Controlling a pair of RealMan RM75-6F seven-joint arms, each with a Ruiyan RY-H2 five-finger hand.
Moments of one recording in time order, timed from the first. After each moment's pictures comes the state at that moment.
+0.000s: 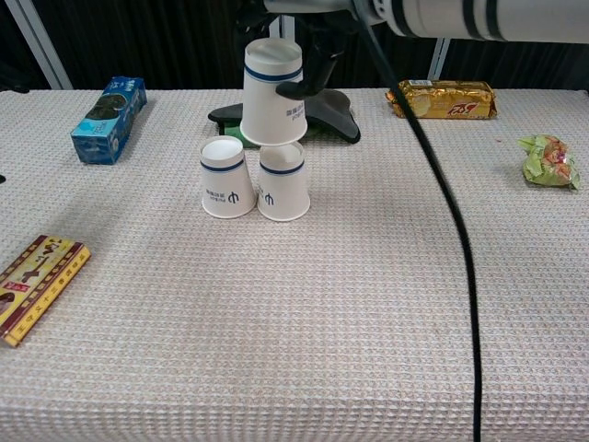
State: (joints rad) left arm -0.35 -1.32 -0.06 -1.53 1.50 1.32 -0.19; right arm 1.18 -1.39 0.28 -1.76 -0.74 0.82 -0.77
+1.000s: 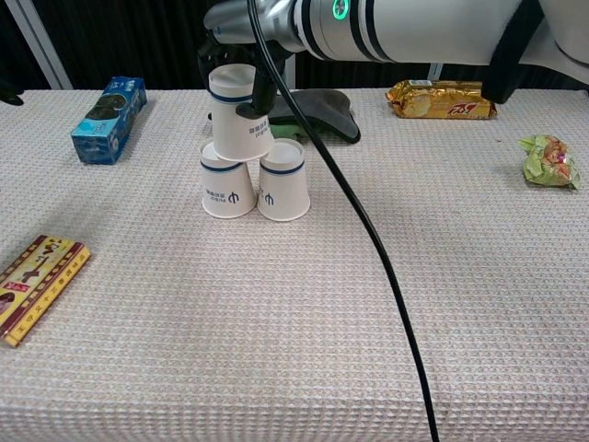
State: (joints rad) left arm -0.33 -1.34 -0.05 -1.49 1.50 1.32 -0.22; right arm 1.37 -1.51 0.21 -1.62 -0.55 0.85 -0.76
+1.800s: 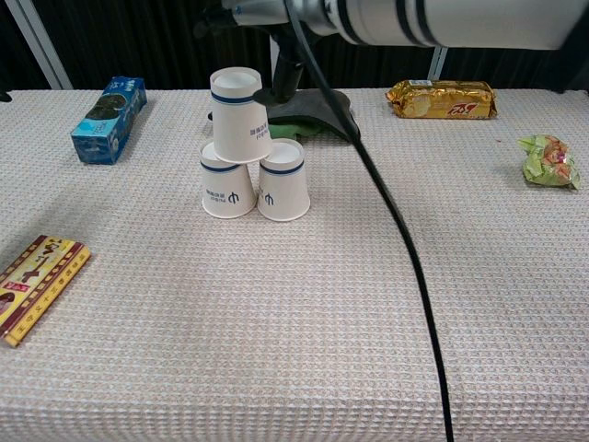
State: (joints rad) left arm -0.32 -1.33 -0.06 -1.47 1.49 1.33 -0.18; right arm 1.31 -1.38 0.16 -1.82 -0.61 0.99 -0.73
